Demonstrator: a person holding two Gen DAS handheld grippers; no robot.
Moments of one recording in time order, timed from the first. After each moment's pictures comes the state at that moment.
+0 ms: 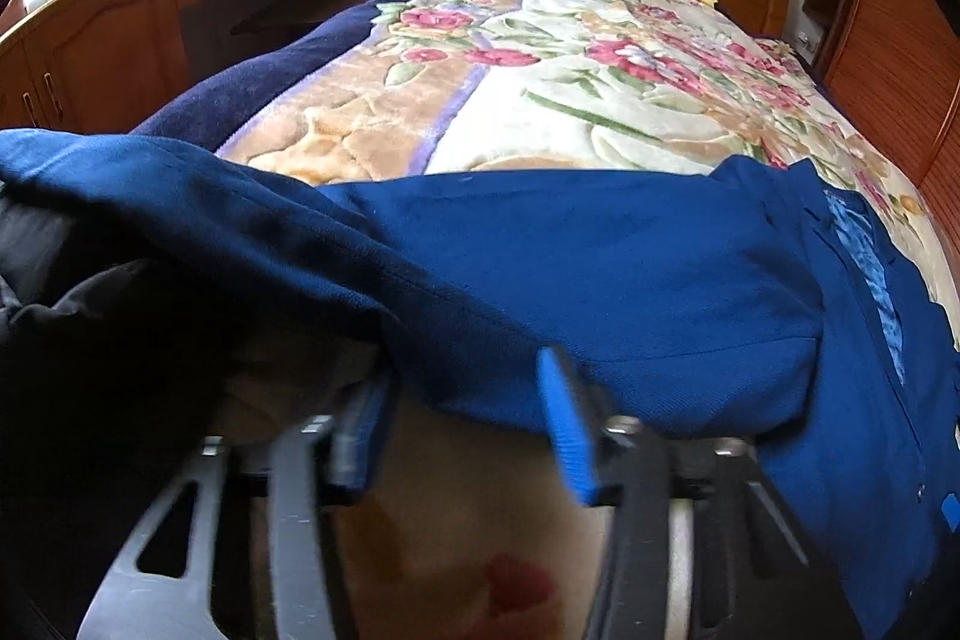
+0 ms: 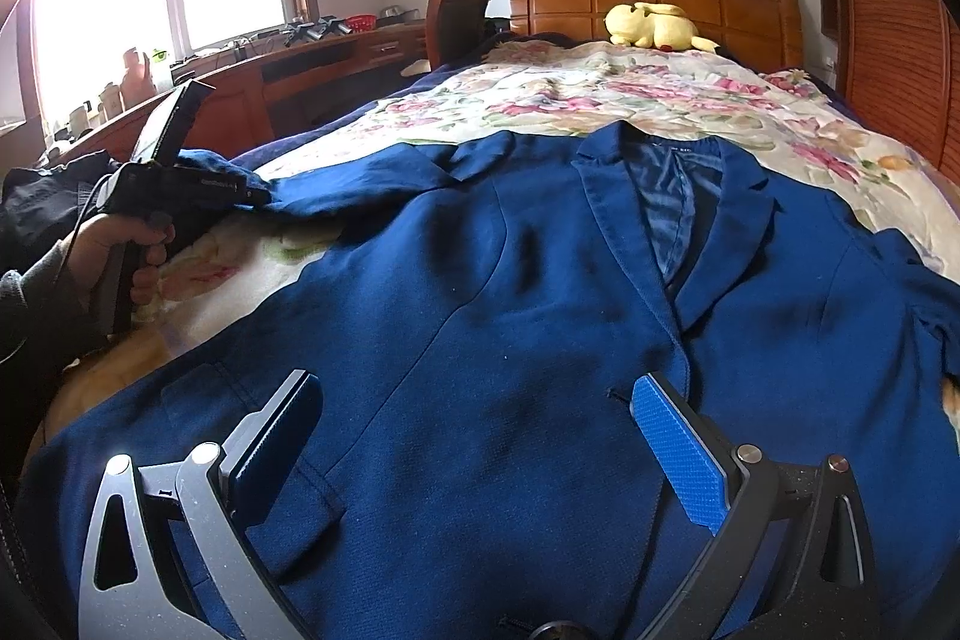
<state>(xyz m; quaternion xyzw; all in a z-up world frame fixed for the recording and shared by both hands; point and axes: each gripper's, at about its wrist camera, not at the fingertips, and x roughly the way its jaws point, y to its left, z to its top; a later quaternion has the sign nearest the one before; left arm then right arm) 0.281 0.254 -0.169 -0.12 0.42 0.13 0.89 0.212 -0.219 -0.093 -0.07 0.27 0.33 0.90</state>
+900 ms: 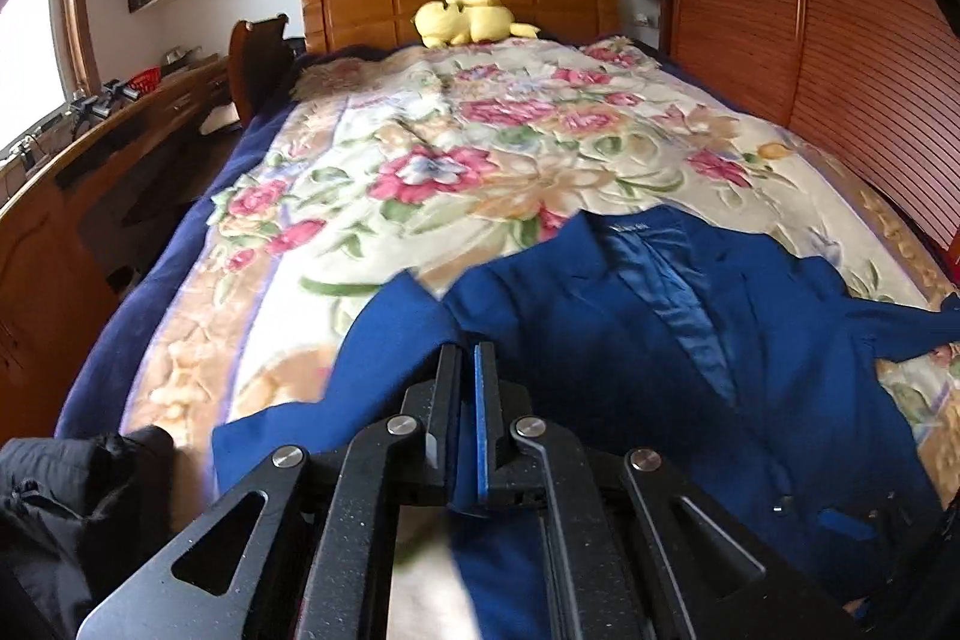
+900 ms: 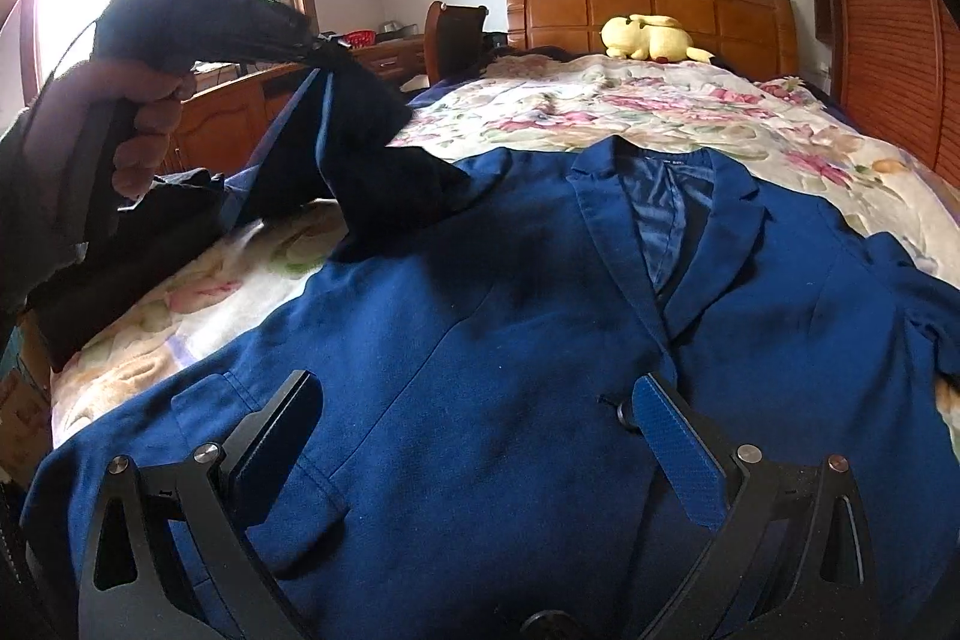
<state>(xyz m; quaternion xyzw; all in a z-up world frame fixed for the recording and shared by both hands) 0.303 0.085 -0.038 0.01 0.35 0.00 0.94 0.209 -0.224 -0.092 -0.06 0.25 0.33 0.91</state>
